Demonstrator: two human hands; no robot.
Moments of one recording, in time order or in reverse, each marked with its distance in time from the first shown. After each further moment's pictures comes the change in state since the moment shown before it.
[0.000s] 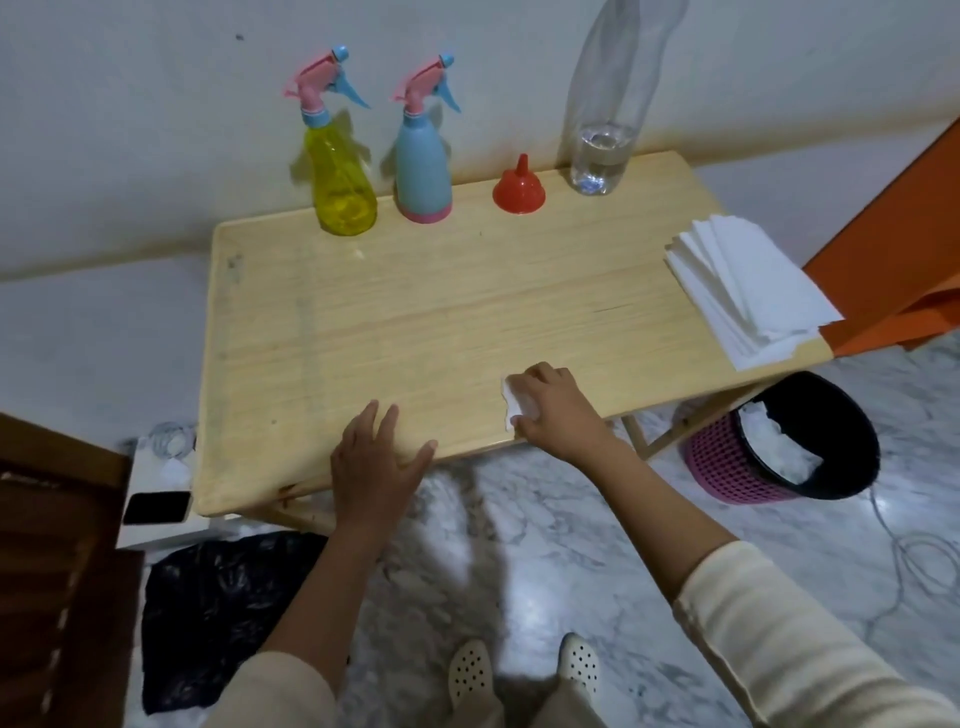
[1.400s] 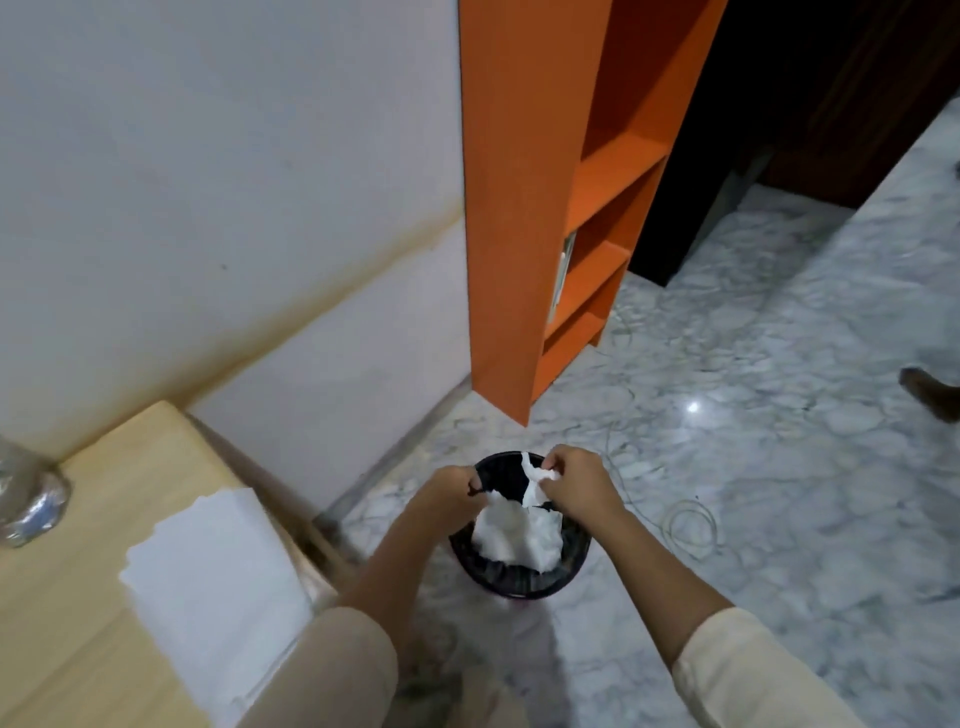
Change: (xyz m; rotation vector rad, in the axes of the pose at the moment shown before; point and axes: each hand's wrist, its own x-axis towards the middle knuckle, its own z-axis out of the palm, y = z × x) left_hand 0.105 0.679 0.205 -0.039 -0.794 0.678; right_hand -0.146 0.531 -0.268 0.447 0.428 0.903
